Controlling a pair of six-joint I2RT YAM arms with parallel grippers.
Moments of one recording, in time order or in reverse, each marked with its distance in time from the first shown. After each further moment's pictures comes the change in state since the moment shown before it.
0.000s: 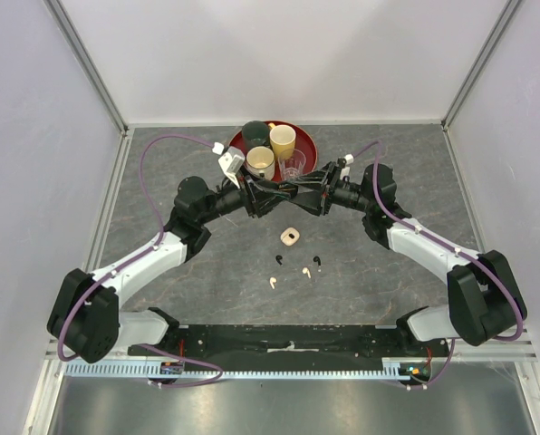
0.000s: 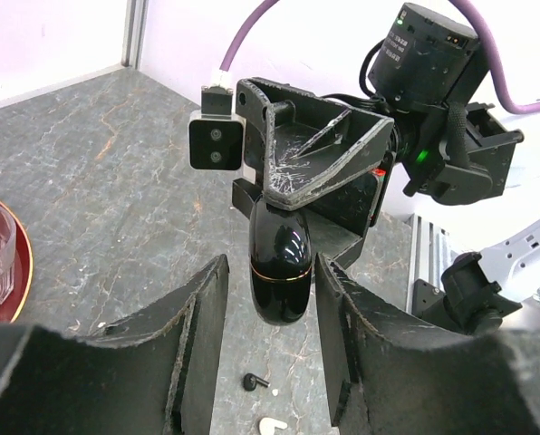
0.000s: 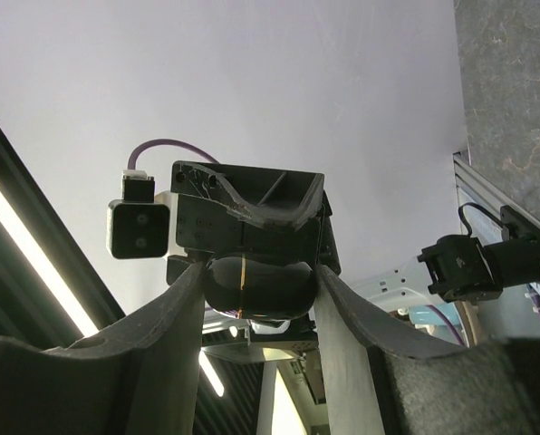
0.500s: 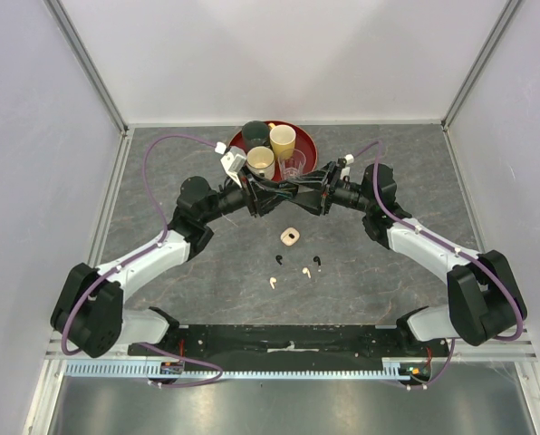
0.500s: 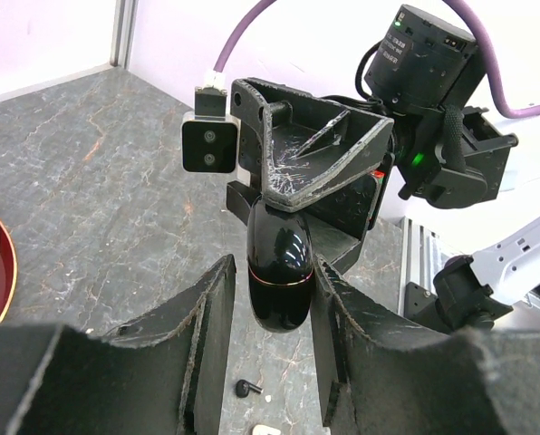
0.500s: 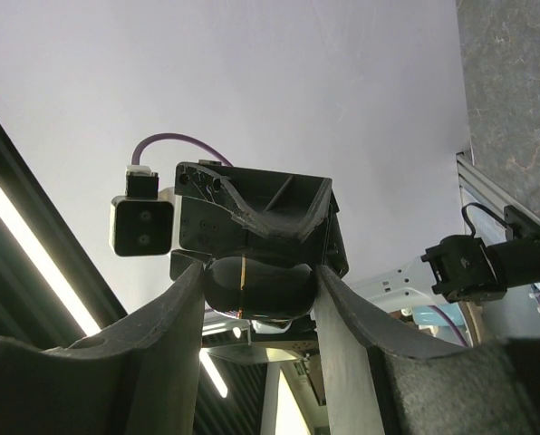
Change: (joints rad) left arm -0.002 0.035 0.000 0.055 0.010 -0.035; right arm 0.000 0.000 0.000 0.003 0.000 0.010
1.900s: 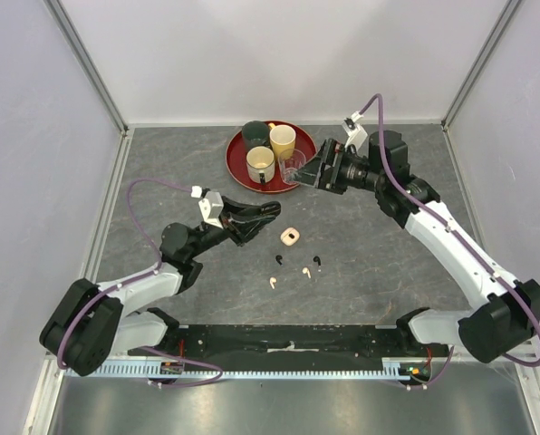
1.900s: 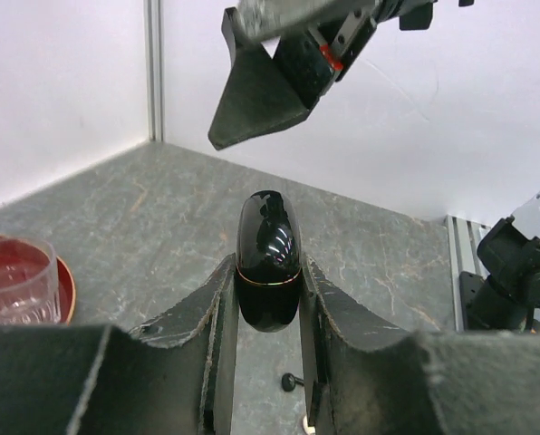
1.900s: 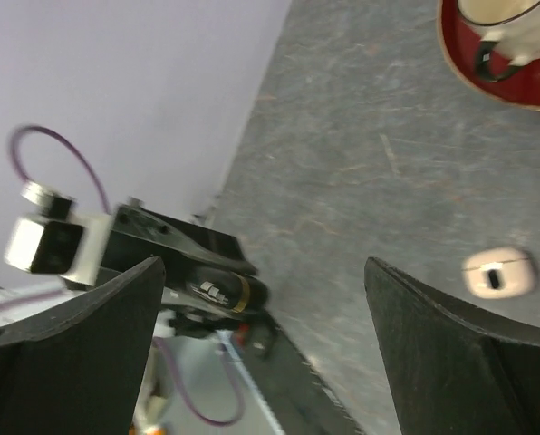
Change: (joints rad) left arm 0.000 -0.111 -0.384 0.476 -0.034 0.121; right arm 0.007 -0.088 0.392 -0.735 0.188 -1.020
